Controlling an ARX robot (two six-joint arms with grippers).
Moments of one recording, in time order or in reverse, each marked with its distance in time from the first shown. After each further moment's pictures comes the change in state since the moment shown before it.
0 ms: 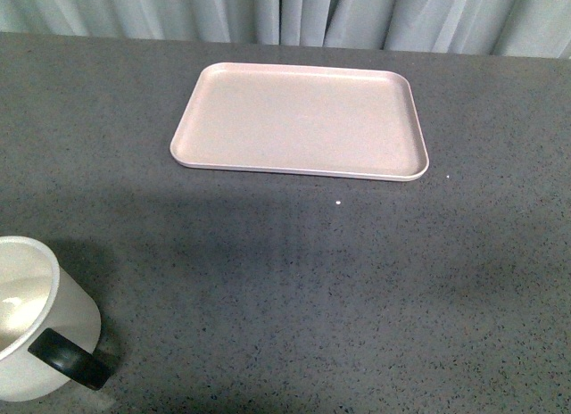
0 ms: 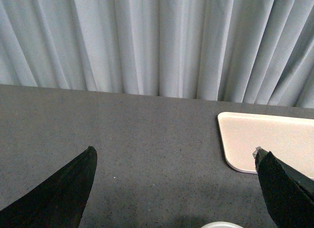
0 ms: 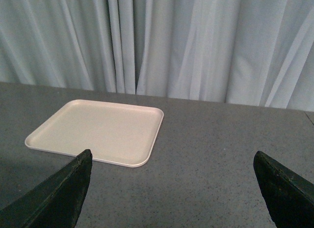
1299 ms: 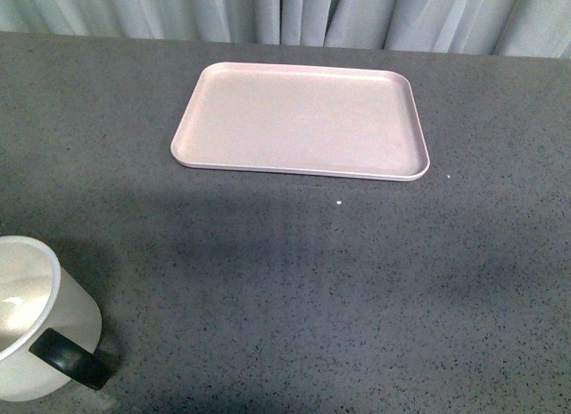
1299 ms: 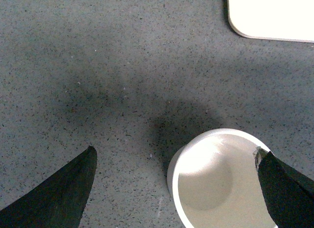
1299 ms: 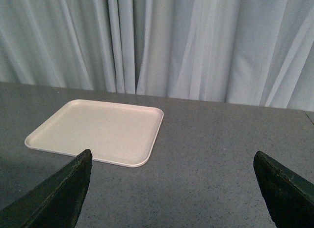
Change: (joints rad) left arm 0.017 1.008 0.414 -0.157 0.114 0.035; right arm 0.000 0.000 0.000 0.000 0.000 0.000
